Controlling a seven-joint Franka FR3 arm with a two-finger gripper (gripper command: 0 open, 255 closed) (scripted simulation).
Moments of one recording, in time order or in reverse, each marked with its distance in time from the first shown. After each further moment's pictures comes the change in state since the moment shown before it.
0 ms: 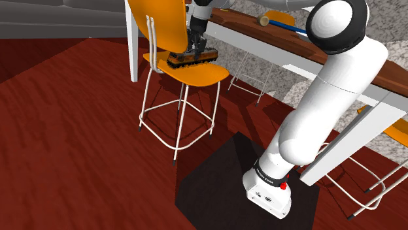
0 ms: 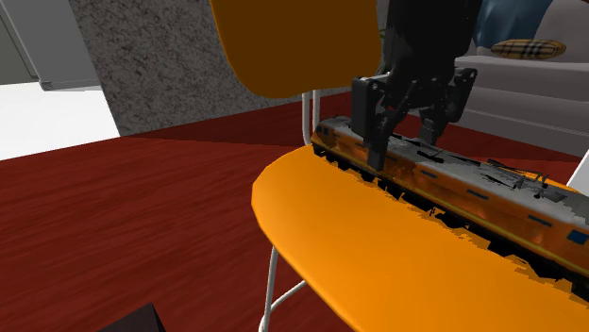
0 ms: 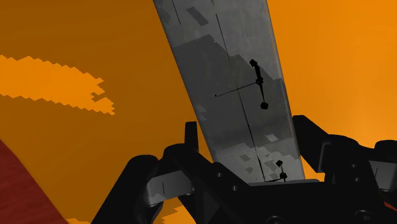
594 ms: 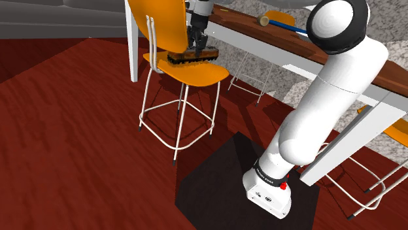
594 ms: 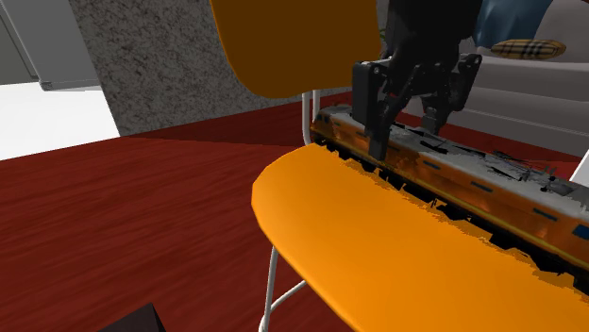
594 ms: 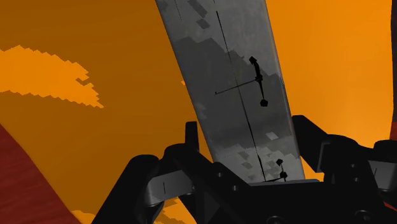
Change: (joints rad) arm 0.000 -0.003 0.000 0.033 -0.001 -0.038 0.000
